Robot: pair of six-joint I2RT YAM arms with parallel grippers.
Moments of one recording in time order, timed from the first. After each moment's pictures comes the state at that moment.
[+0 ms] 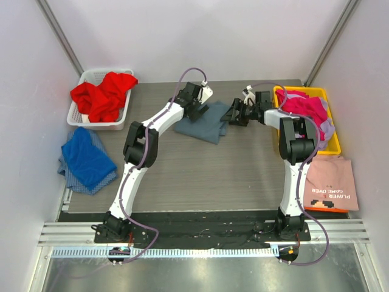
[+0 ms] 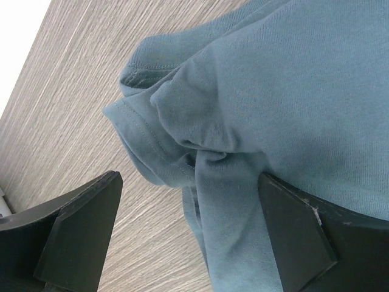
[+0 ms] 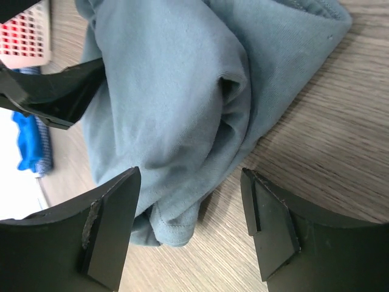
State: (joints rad) left arm -0.50 2.46 2.13 -0.44 -0.23 0.46; right arm 0.09 2.22 1.49 -0.03 -0.75 0.39
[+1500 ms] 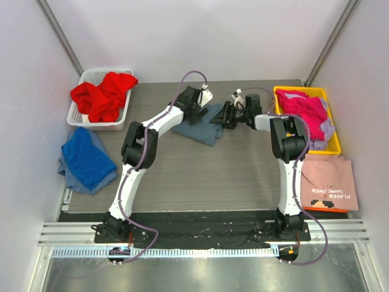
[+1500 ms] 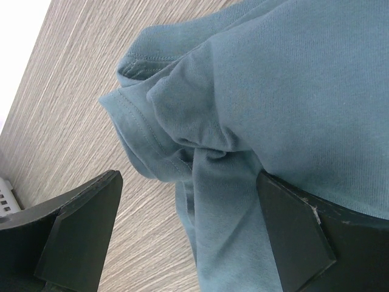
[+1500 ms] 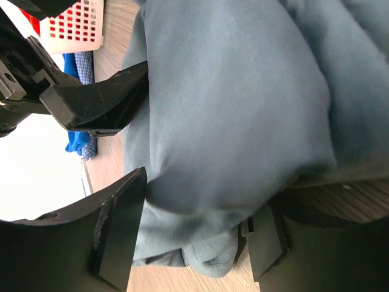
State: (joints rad) left arm -0.52 2.41 1.99 -0.34 -0.26 0.49; right arm 0.16 2.29 1.47 0.20 -0.89 0.58
